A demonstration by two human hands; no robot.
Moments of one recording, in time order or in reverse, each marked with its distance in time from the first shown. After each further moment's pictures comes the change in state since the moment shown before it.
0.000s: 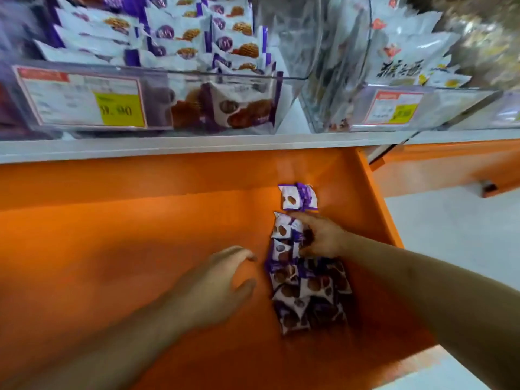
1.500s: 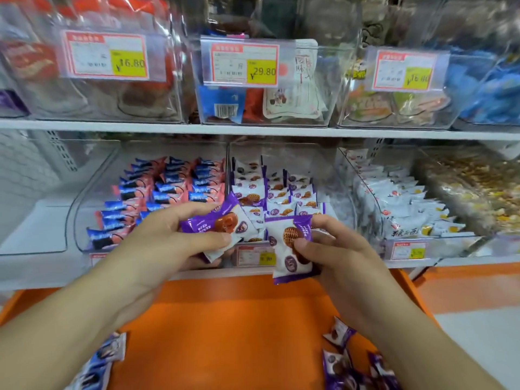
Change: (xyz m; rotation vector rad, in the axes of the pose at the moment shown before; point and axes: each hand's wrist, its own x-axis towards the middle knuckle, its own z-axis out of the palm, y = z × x) left_hand -0.173 0.083 -0.297 -0.823 0.581 -0.074; right_hand -0.181 -0.320 -0.150 1.450 0.331 -0.377
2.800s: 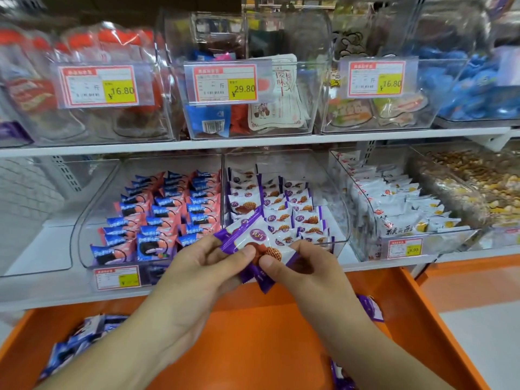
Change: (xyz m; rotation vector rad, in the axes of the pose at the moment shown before) left_hand -0.019 -0.023 0.048 -0.305 -0.023 0.001; right_hand -0.015 0.023 0.027 -0.365 0.079 -0.123
